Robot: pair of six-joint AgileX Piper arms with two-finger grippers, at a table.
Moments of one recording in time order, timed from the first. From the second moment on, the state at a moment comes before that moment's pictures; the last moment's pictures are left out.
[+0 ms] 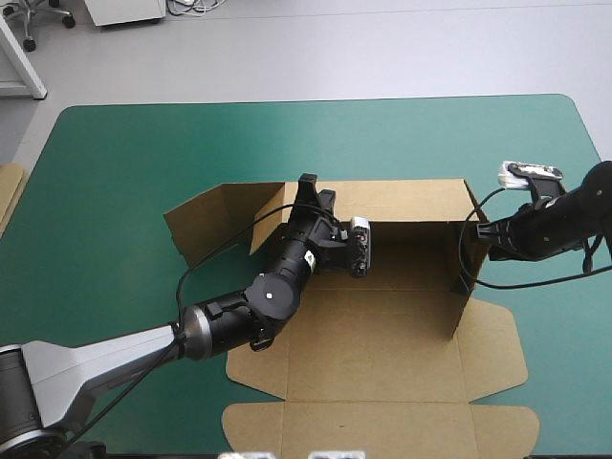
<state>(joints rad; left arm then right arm) -1.01 1.59 -1.07 1.72 0.59 -0.51 -0.13 1.40 -1.24 0.36 1.21 -0.26</state>
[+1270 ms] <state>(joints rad) -1.01 1.59 -1.07 1.72 0.60 -0.53 -0.06 1.28 -1.06 0.51 1.01 -0.76</state>
